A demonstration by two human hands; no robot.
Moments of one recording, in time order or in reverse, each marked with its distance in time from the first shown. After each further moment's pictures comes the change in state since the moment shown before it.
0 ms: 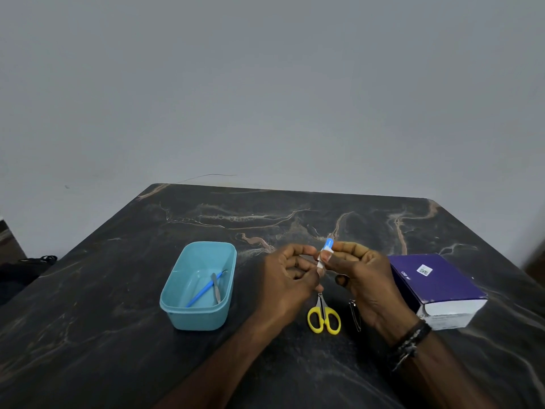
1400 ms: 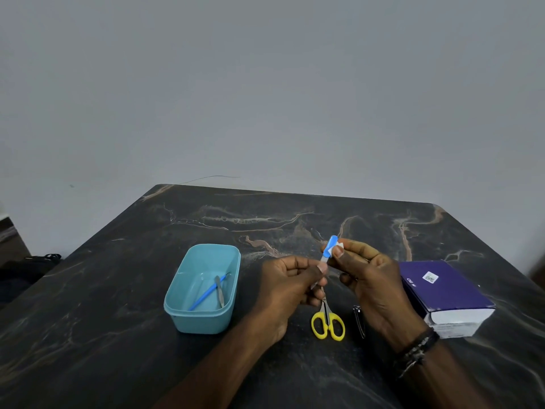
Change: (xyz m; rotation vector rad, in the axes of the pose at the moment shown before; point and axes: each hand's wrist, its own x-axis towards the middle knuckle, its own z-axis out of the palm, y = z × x) left_hand 0.004 0.002 -0.004 -0.249 -0.024 -0.262; right_hand 0.004 0.000 -0.002 0.052 -0.013 -0.066
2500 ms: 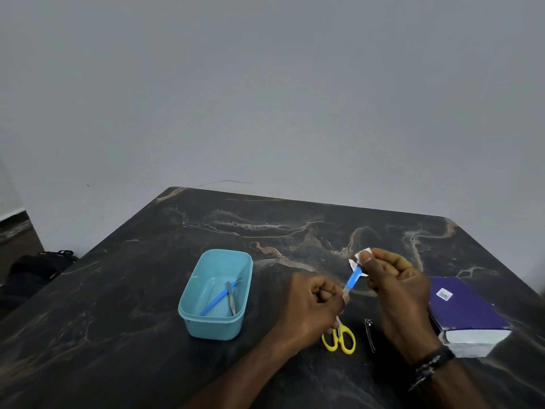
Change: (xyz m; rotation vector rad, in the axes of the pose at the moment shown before) left_hand -0.004 -0.012 0.006 0.349 -0.062 0.186; right_hand 0.009 0.006 -0.009 0.006 0.234 -0.179
